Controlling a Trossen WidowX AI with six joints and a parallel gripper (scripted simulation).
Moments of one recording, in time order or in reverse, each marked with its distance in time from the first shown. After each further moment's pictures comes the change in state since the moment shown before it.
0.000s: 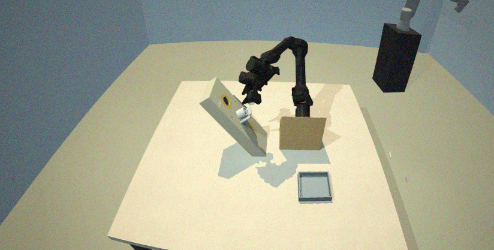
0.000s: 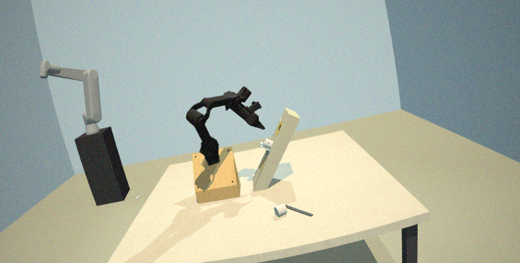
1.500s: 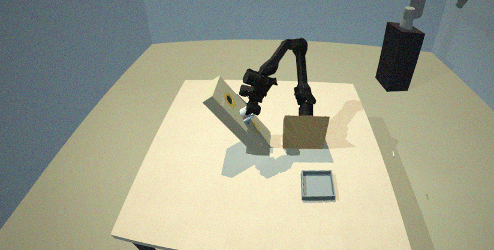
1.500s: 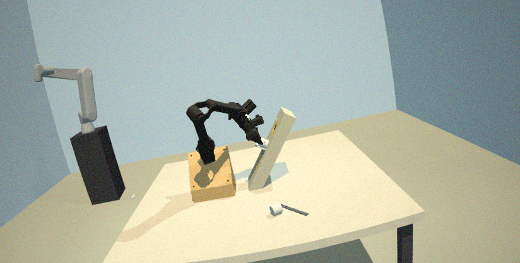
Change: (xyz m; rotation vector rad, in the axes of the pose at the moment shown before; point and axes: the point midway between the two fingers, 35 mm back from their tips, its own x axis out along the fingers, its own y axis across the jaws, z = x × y) arm 0.065 0.002 -0.047 0.164 0.155 -0.004
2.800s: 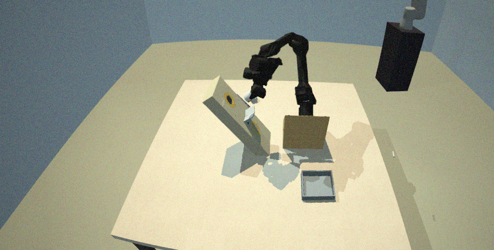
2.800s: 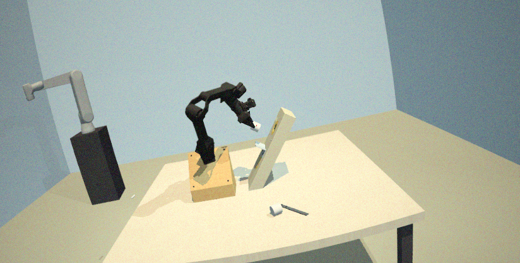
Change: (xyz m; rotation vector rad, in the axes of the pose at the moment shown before) arm -0.092 0.003 0.026 -0.013 0.008 0.004
